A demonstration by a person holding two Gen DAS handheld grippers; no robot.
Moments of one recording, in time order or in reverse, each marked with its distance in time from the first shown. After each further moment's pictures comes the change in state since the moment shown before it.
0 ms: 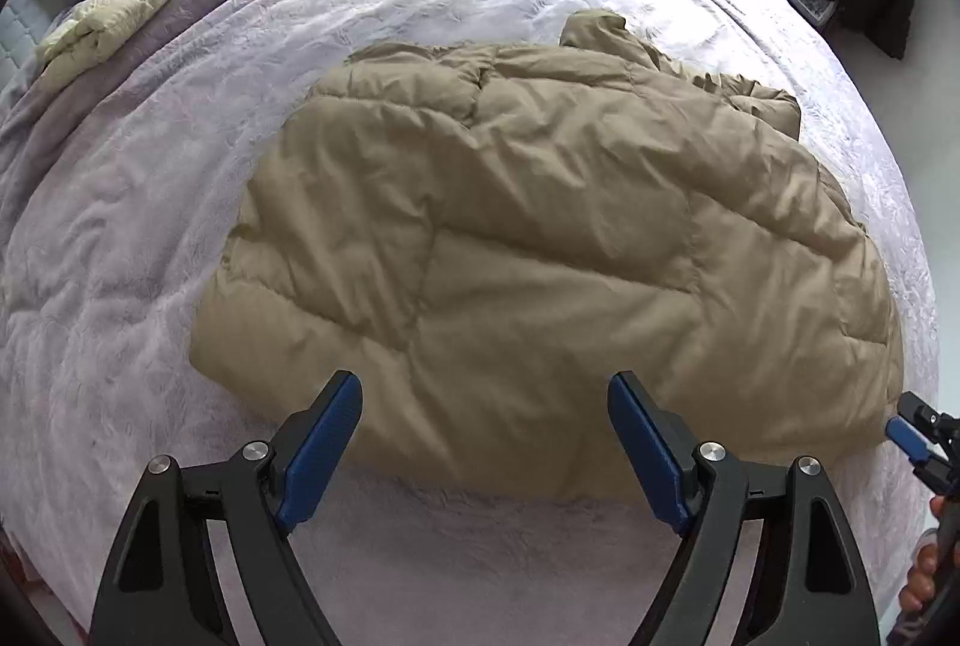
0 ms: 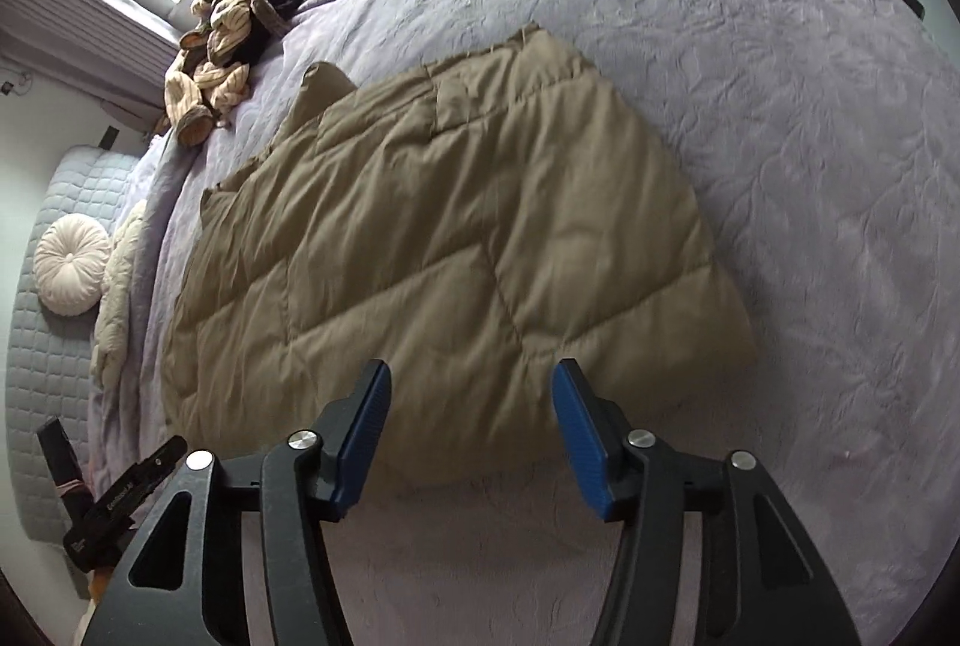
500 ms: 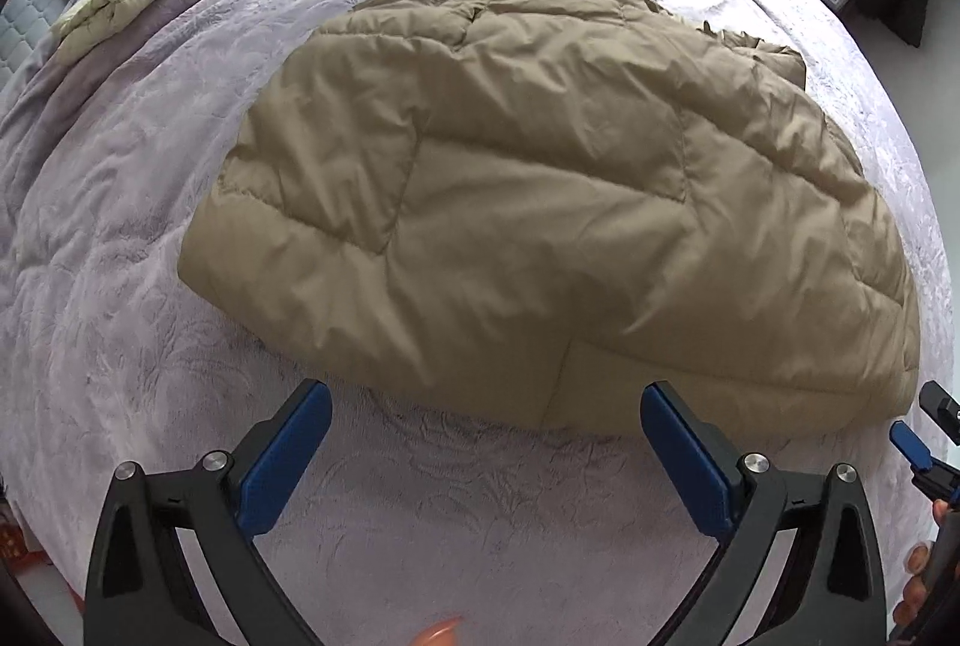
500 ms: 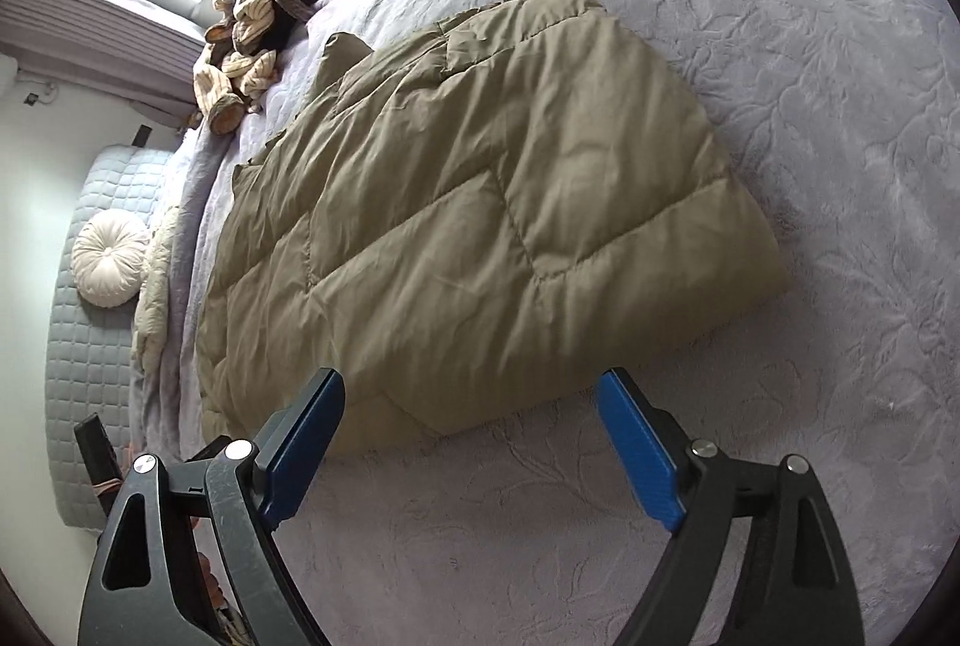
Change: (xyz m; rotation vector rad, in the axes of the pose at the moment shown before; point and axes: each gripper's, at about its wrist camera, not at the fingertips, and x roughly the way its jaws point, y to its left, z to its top) left arm 0.008 -0.011 -0.031 -0.004 0.045 0.045; right arm 0.003 -0.013 -0.023 0.027 0.036 0.115
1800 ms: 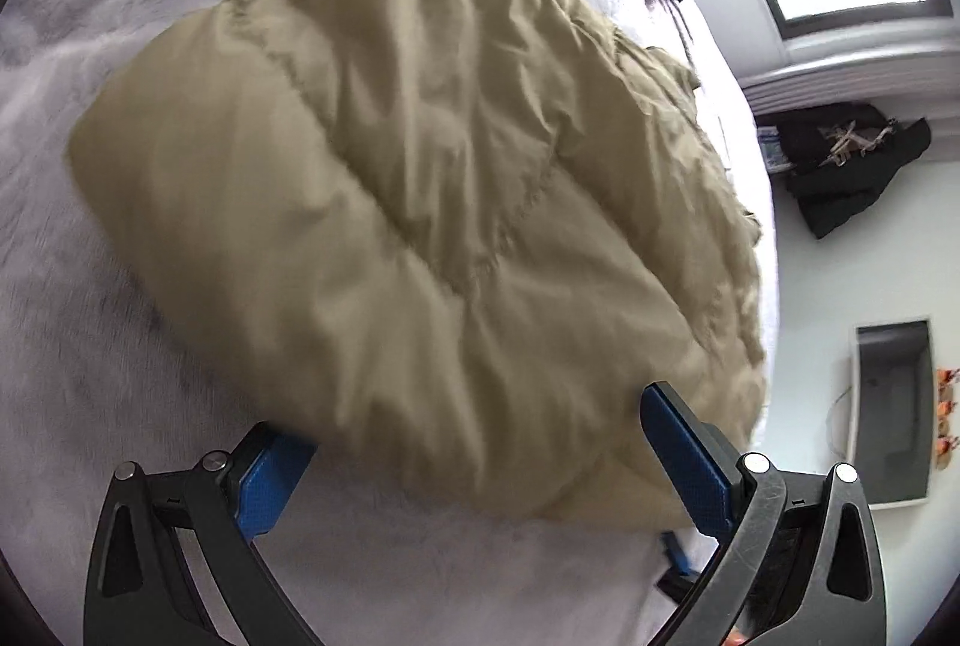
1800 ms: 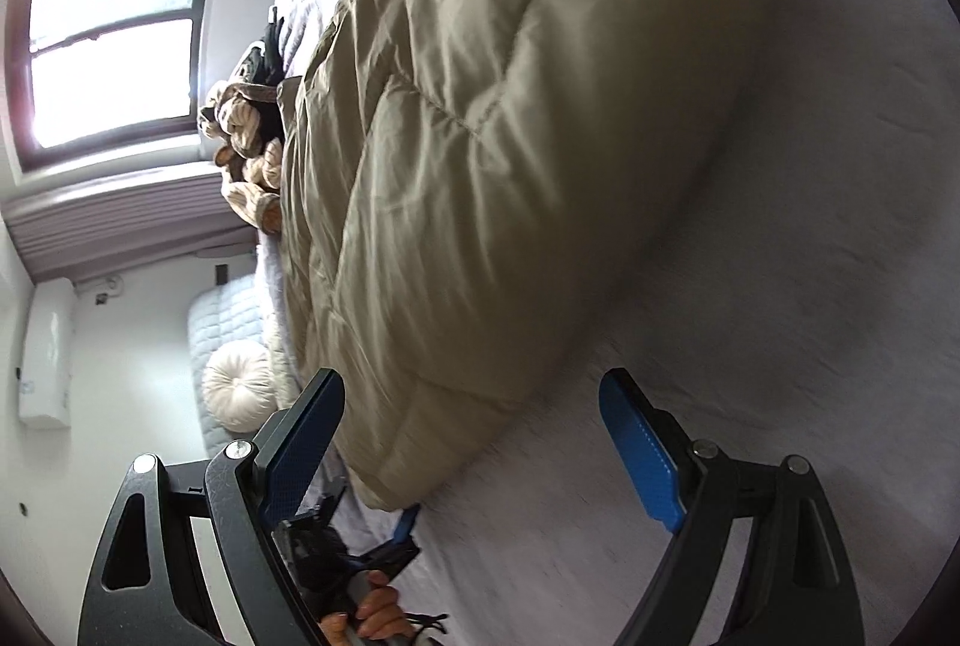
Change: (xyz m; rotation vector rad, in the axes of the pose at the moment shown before) left arm 0.073 0.091 0.014 -0.405 0.044 -0.523; right arm 0.054 -0.046 -0.042 0.492 0.056 0.333
